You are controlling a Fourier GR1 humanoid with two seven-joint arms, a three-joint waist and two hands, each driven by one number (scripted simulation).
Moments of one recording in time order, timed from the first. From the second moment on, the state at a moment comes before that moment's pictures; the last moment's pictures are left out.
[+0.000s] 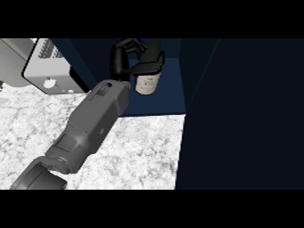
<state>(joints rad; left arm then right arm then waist) -1.10 0.01 -0.07 -0.30 0.43 0.46 -0.67 -0.05 -0.03 0.10 -2.48 -0.08 0.14 0.62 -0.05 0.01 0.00</state>
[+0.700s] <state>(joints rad) -1.14 0.00 0.06 -0.18 0.50 0.38 -0.72 -0.05 -0.01 0.14 -2.47 -0.08 0.14 0.60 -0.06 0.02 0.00</state>
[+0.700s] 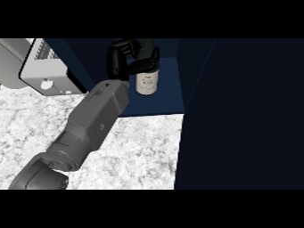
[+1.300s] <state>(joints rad) -1.16 0.00 0.07 -0.12 0.47 0.41 -0.75 -0.07 -0.01 0.13 -2.46 -0.08 0.14 0.61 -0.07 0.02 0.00</state>
